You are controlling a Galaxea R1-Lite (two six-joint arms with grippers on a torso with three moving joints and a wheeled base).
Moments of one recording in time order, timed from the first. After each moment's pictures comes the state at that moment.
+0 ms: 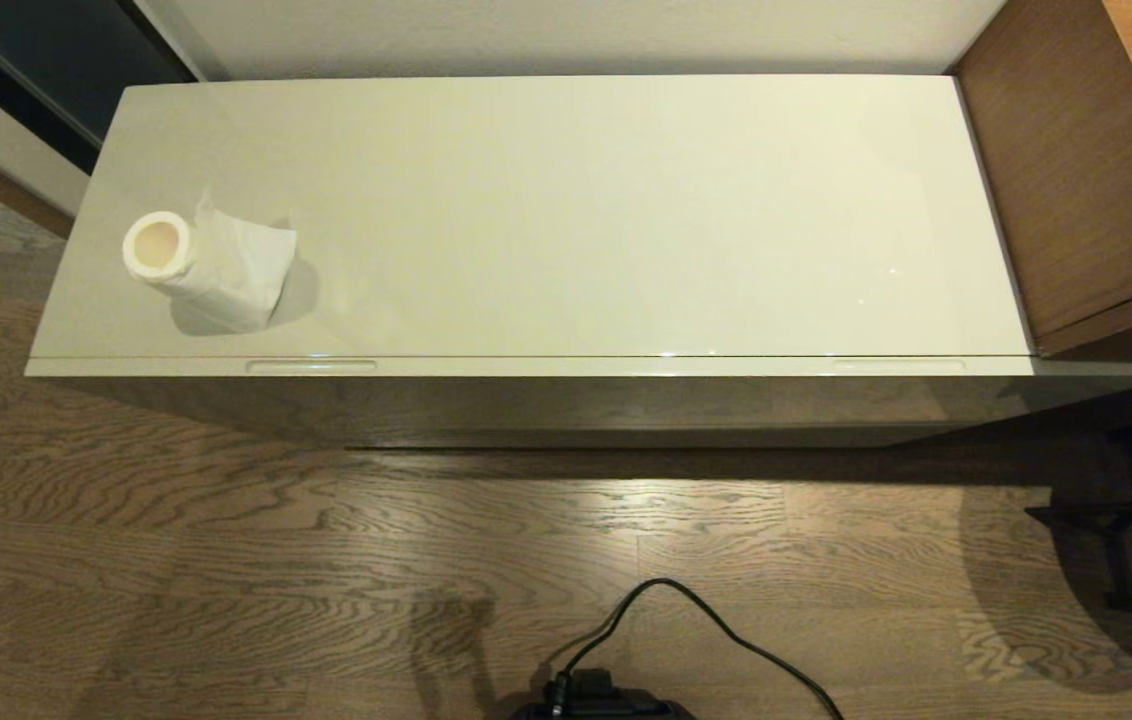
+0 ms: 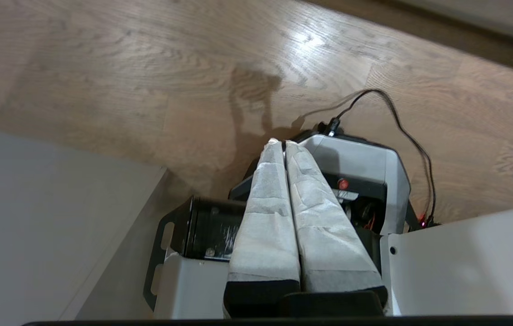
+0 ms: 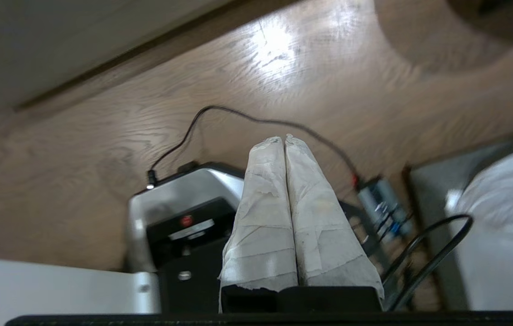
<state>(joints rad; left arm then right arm) 0.03 0.22 -0.96 1.15 -0.03 -0.25 -0.01 0.16 -0.98 1.19 -0.13 0.34</state>
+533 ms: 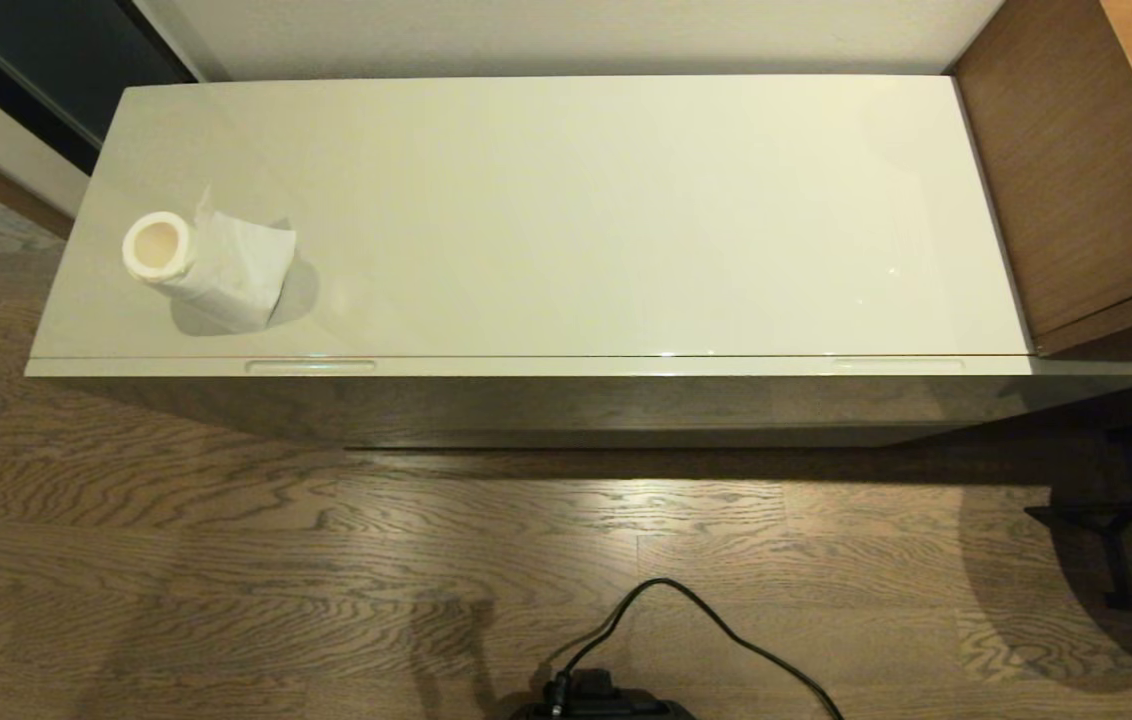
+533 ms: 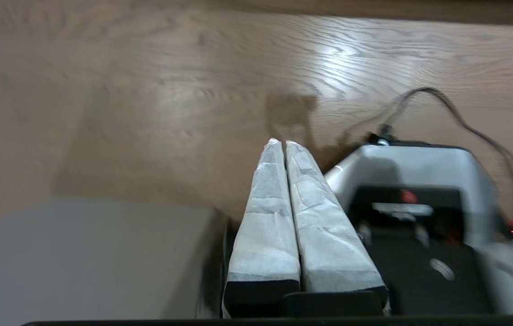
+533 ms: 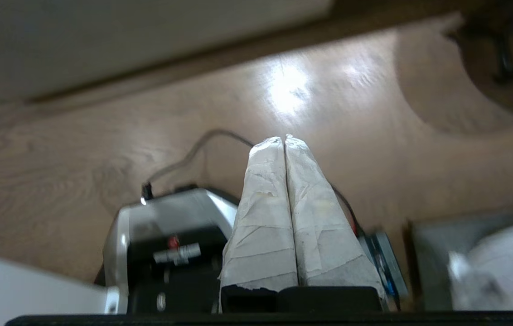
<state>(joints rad) 0.01 0.01 -0.63 0.94 0.03 -0.04 0.00 0.02 -0.74 0.92 -0.06 0.21</state>
